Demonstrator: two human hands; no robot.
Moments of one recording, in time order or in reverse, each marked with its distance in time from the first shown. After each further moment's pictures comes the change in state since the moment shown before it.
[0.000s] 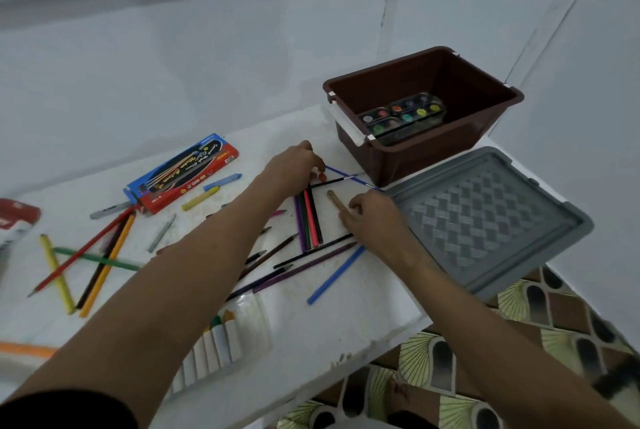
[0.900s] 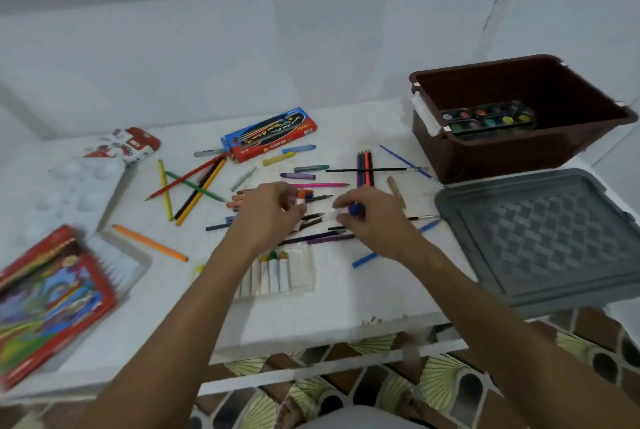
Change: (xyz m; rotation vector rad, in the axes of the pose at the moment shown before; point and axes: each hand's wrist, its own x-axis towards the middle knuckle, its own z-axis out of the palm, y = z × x) left_hand -0.222 0.034 -0.036 -0.454 0.249 -0.667; right_hand -0.048 -0.074 -0.004 0.319 -0.279 -0.392
